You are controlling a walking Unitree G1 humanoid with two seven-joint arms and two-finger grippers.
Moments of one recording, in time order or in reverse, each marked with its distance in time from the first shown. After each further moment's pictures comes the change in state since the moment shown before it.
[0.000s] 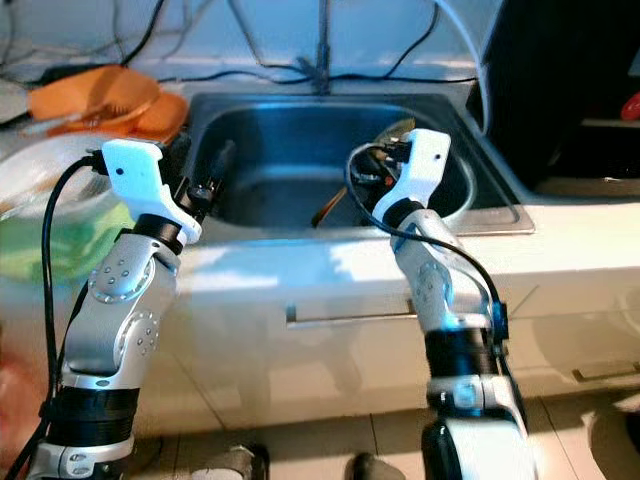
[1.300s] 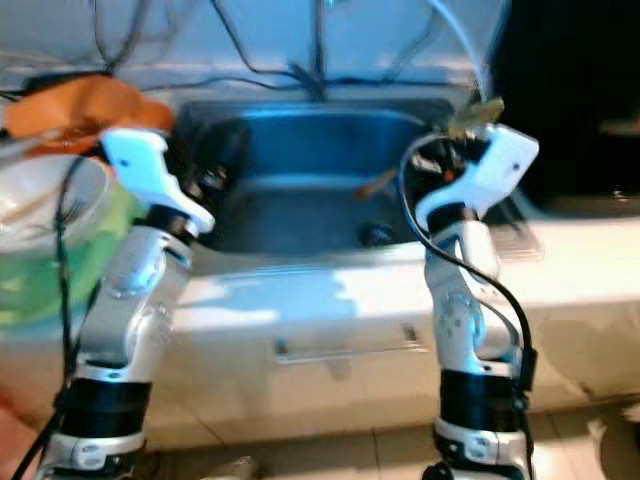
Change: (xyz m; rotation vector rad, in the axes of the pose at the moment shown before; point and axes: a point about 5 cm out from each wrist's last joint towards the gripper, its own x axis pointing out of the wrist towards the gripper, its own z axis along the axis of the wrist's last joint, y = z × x) left arm 0.007 -0.009 0.013 -0.044 -0.132 -0.049; right arm -0.045 0.007 0.034 0.042 -0.340 -0.162
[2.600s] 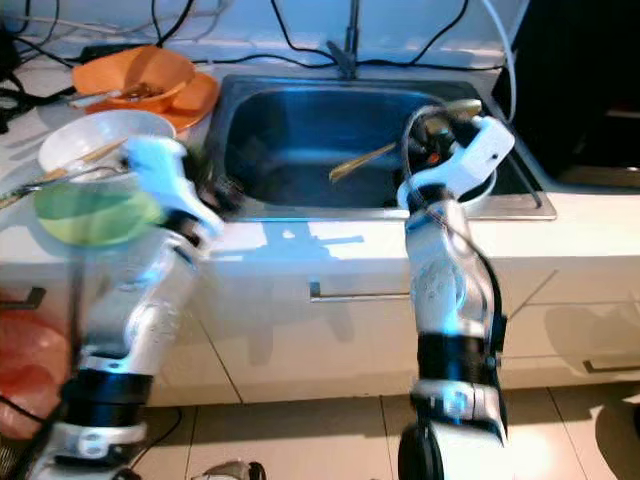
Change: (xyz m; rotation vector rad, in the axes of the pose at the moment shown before) left arm 0.006 0.002 -0.013 -0.055 0.084 -0.023; right arm 0.024 0.000 -0.012 0.175 0.019 -0.011
